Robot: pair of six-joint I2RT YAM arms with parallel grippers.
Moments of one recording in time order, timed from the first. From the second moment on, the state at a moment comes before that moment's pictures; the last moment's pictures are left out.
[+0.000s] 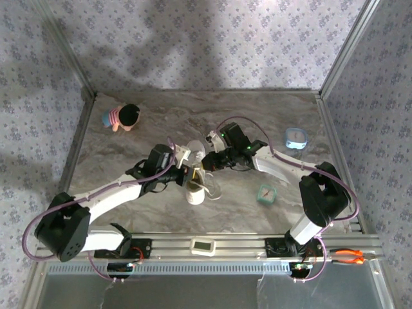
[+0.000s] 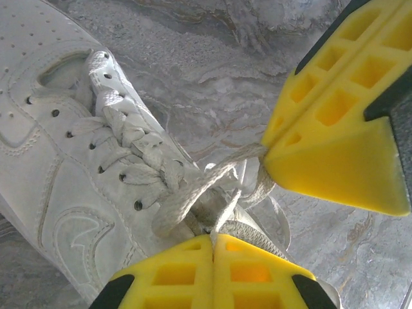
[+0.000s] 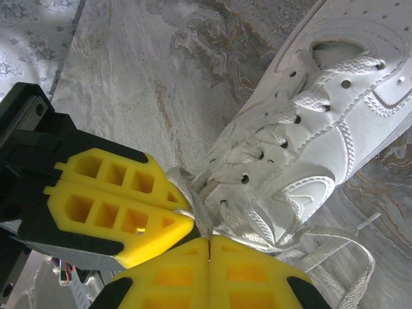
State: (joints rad) left arm -0.64 1.29 0.64 -0.05 0.33 -0.30; right arm 0.66 1.61 1.08 -0.32 -0.56 0.38
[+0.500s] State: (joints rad) left arm -0.65 1.35 0.69 -0.03 0.32 -0.33; right arm 0.62 1.53 1.01 -0.26 -0.57 0.47
